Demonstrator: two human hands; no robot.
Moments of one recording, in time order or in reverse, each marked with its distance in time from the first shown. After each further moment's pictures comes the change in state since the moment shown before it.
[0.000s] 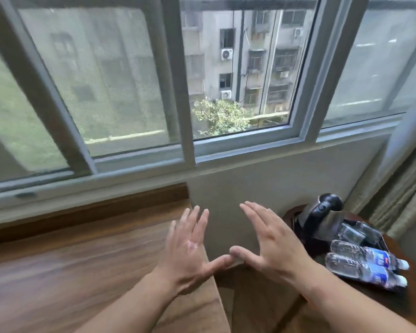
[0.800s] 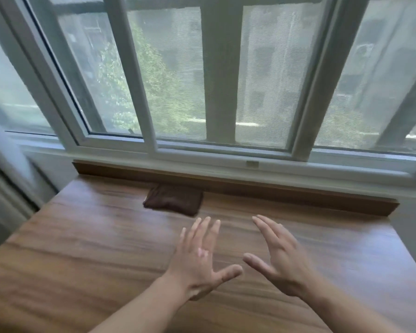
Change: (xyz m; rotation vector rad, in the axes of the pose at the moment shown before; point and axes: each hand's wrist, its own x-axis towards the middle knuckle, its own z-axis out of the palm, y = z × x) left_hand -0.298 -0.371 -0.114 0.052 -0.041 -0.458; right_hand 0.092 -0.426 0.202 0.181 -0.274 -0.329
